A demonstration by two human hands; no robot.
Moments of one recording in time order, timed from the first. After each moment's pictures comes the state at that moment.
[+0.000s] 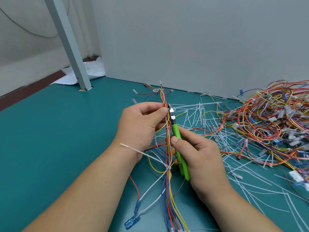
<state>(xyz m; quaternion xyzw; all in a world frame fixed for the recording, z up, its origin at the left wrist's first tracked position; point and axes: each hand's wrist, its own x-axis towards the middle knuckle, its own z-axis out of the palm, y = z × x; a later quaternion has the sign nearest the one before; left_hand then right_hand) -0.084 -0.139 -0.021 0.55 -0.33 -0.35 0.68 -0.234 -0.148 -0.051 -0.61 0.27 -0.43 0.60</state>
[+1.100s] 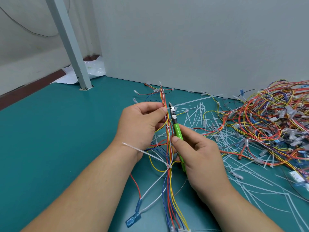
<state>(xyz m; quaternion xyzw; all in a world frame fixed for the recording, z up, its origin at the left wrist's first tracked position) -0.083 -0.142 -0.023 0.55 -0.31 -0.36 0.69 -0.233 -0.153 -0.060 -0.65 0.27 -0.43 0.56</state>
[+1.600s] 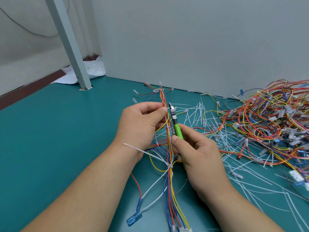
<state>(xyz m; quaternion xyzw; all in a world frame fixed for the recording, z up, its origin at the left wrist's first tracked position) -0.084 -0.142 -0.024 0.55 -0.31 -0.36 0.69 -0.233 -0.153 -0.058 -0.64 0.30 -0.43 0.57</state>
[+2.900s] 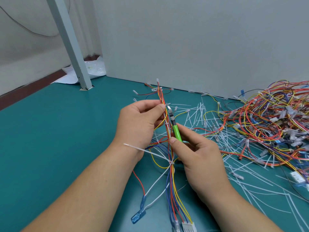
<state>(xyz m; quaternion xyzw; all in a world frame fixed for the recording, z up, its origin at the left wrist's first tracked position) -0.083 -0.141 -0.021 0.53 -0.29 -0.35 0.72 -0.233 -0.152 -0.057 -0.64 0.30 -0.44 0.55</state>
